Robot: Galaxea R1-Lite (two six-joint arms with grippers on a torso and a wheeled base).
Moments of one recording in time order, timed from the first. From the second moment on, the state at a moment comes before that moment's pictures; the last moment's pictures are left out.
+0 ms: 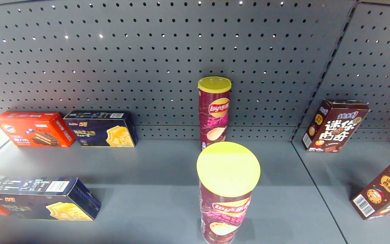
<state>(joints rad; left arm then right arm) 0.00 0.01 0.00 0.00 -0.04 0.08 0.00 0.01 0.00 0.00 -0.07 -0.01</state>
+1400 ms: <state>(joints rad) 0.00 0.01 0.00 0.00 -0.08 0.05 0.00 0.01 0.00 0.00 -0.06 -0.01</state>
